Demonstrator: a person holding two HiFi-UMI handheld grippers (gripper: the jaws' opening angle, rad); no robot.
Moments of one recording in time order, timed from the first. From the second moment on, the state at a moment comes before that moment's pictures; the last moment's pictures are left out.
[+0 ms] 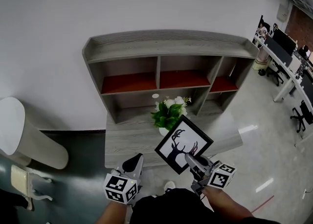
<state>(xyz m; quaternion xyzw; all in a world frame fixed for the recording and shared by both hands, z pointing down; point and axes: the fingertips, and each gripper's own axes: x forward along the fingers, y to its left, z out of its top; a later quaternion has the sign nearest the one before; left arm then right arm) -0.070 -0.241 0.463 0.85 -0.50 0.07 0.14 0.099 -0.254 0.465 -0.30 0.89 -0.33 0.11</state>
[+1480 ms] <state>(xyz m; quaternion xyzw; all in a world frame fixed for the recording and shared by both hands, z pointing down) -0.187 -0.373 0.452 0.86 -0.49 0.08 0.12 -0.021 -0.442 0.408 -0.37 0.89 -0.25 0.10</state>
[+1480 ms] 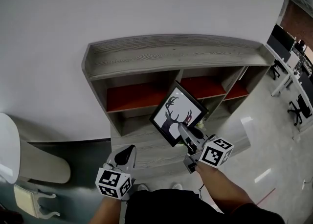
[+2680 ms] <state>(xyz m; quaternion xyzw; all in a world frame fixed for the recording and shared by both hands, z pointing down) -0.211 -0.388 0.480 0.89 -0.42 0.09 0.13 -0.098 -0.580 0.385 -0.54 0.82 -0.16 0.07</state>
